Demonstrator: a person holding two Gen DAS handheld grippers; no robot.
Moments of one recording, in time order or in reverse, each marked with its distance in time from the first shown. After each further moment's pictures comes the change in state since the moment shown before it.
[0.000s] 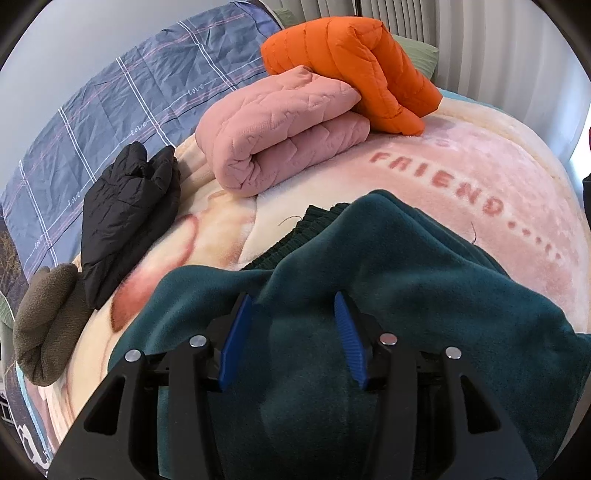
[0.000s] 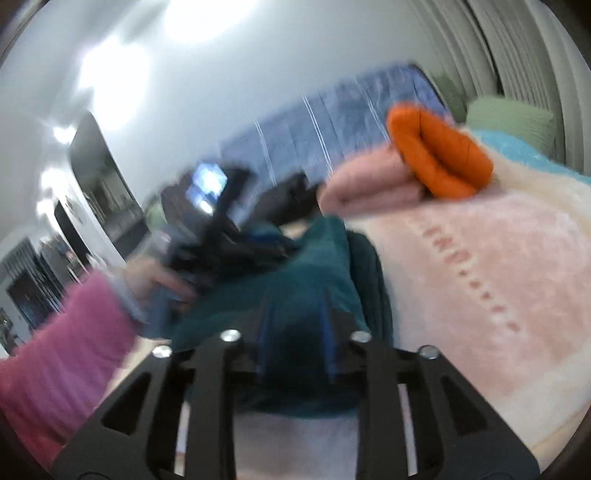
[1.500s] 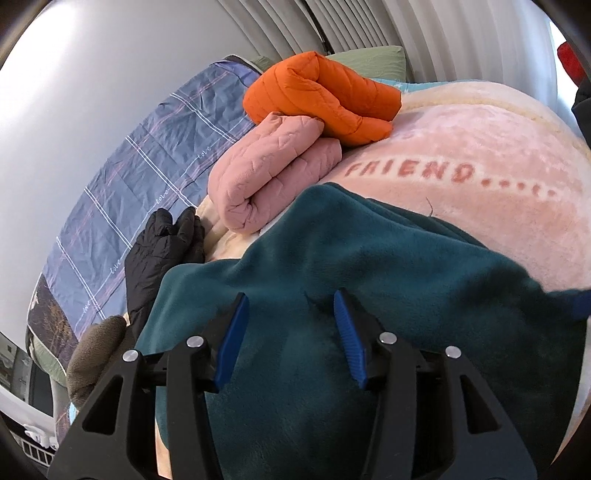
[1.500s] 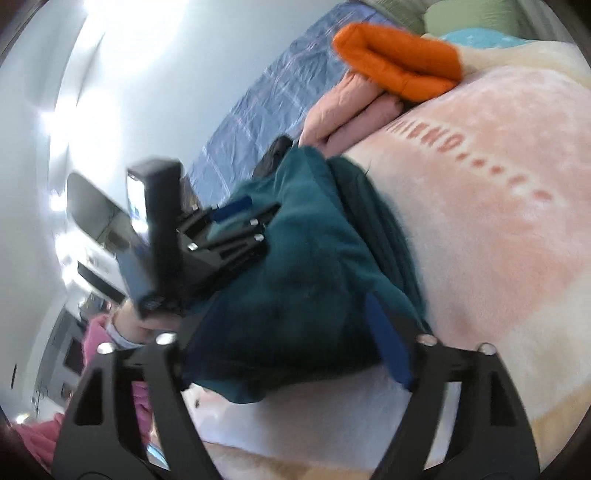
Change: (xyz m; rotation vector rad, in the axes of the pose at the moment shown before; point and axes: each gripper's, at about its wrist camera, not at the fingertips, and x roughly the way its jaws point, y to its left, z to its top) left arm -0.036 -0.061 -0.035 0.231 -0.175 0.205; right arm -0.010 -0.036 -0.037 0.331 0.029 0.138
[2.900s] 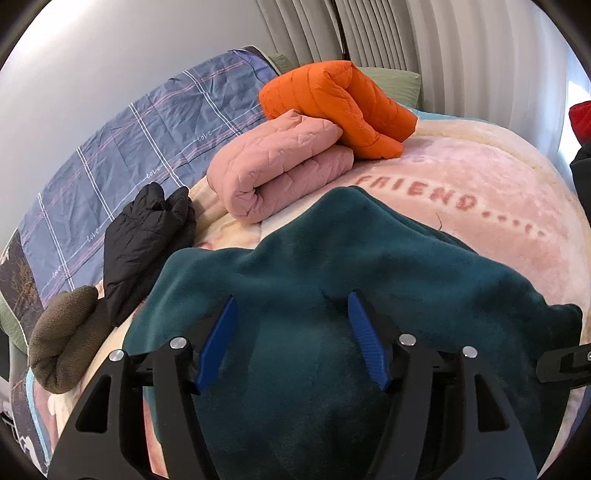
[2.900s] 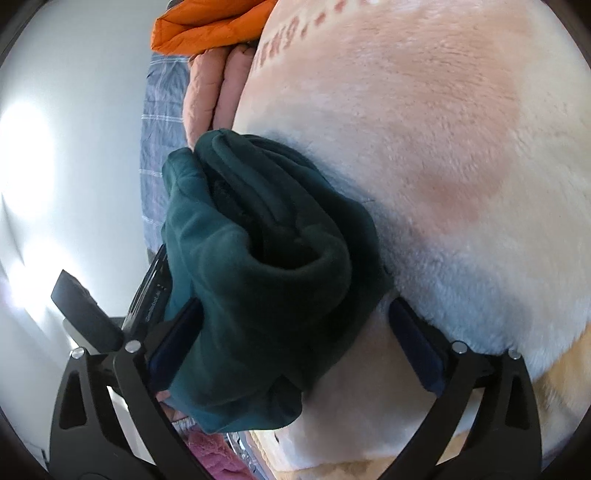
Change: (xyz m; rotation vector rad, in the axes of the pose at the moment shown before) left arm 0.005 0.037 -0.012 -0.176 -0.010 -0.120; right arm 0.035 -0.057 -0.039 0.669 0.077 -0.063
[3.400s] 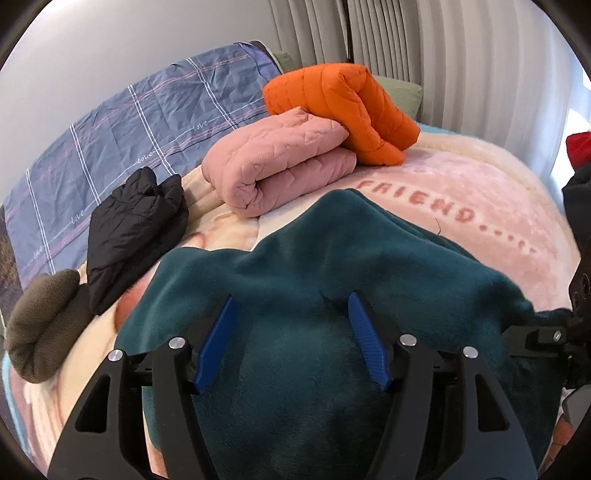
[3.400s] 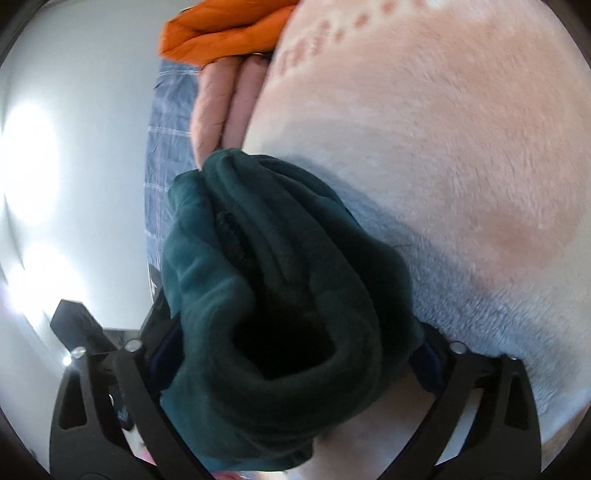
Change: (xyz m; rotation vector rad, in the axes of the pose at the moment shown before) left arm 0.003 0.023 -0.006 -0.088 -0.011 -0.092; right arm 0.019 0.018 0.010 -0.057 -0.083 0.020
